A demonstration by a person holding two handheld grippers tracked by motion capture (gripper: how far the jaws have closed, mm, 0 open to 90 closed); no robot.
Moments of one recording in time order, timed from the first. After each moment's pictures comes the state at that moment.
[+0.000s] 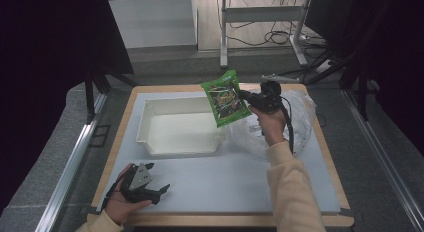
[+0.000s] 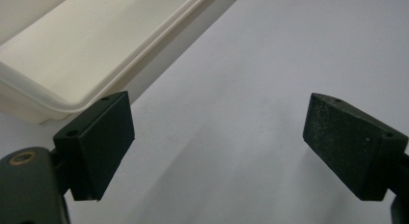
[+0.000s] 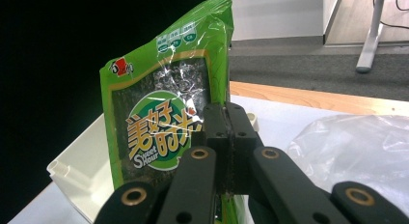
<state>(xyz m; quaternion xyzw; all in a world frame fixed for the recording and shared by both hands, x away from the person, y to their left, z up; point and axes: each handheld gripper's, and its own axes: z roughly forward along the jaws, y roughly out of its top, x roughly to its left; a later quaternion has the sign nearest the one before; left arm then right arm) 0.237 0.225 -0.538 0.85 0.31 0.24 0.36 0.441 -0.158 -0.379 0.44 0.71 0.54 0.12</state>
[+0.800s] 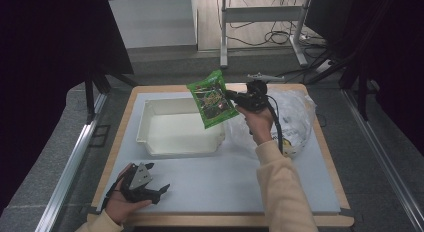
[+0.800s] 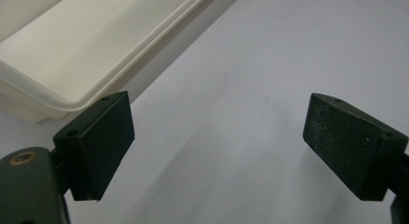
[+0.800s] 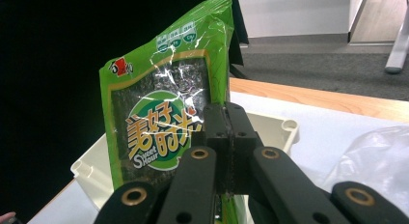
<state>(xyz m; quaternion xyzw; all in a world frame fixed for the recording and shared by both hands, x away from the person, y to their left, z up) 0.238 0.226 -0.539 0.85 0.31 0.24 0.36 0.442 -0.123 -0.380 0.42 0.72 0.54 0.10</state>
